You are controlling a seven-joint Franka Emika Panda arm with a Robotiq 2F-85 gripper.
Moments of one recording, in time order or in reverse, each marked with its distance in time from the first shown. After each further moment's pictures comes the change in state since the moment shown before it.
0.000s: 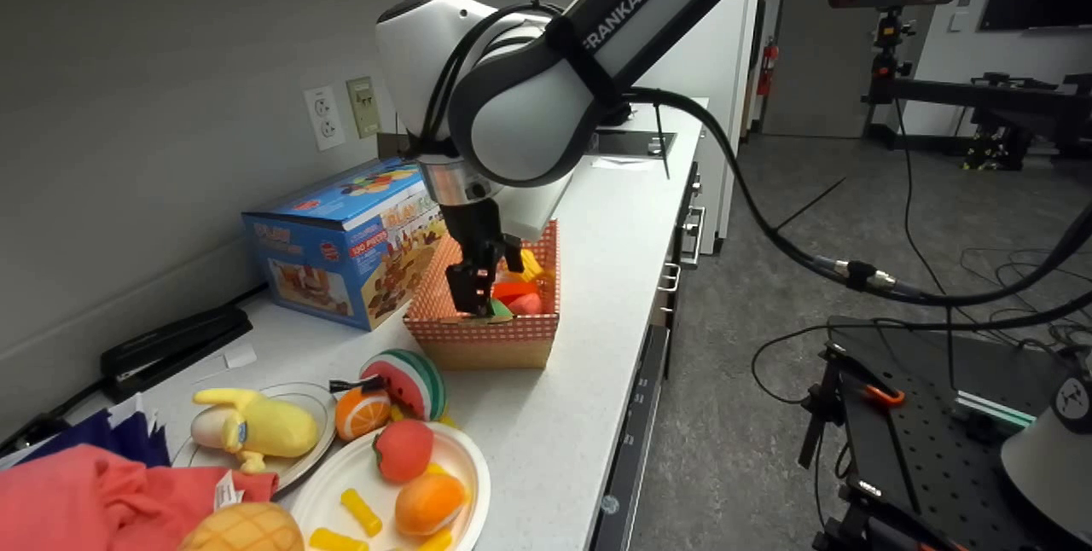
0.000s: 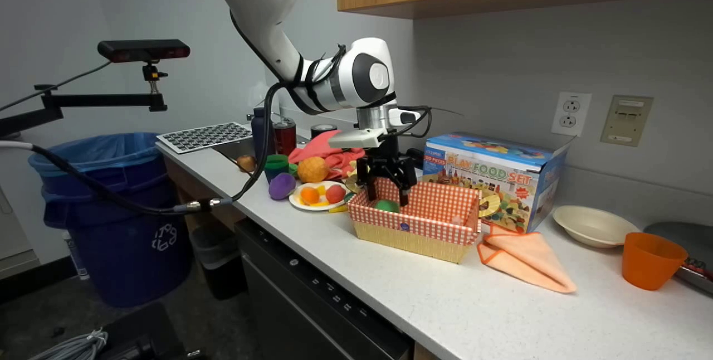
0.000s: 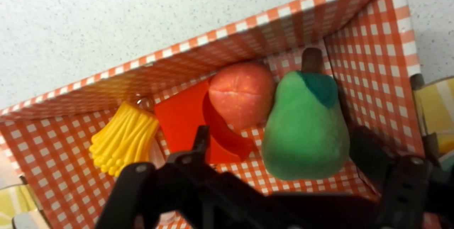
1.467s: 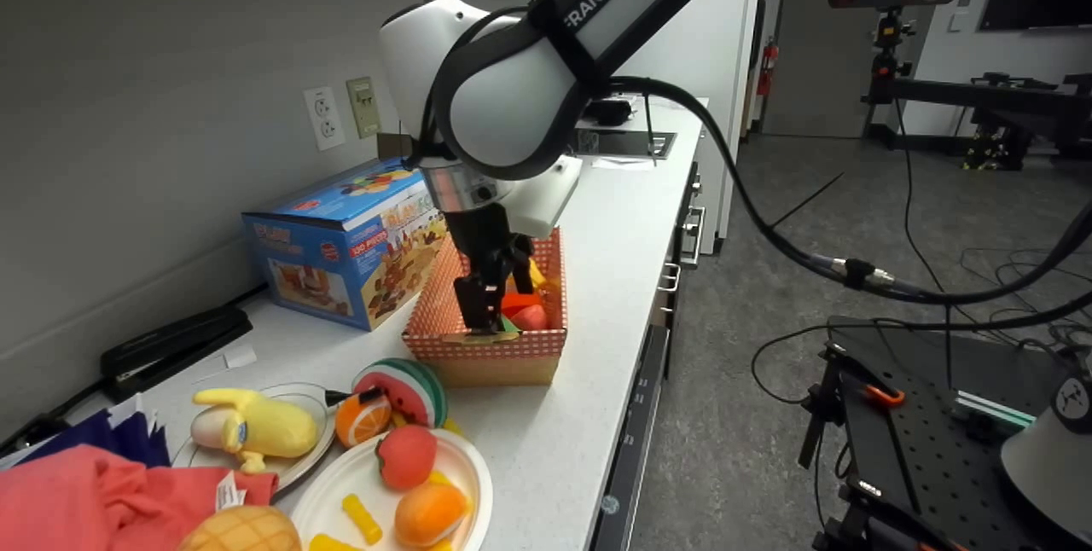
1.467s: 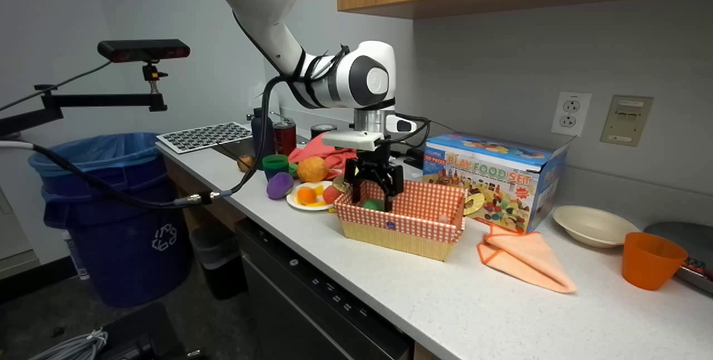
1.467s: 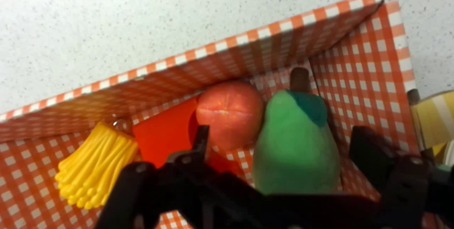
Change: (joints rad) arm -0.013 0.003 0.021 0.001 0.150 -0.078 -0.134
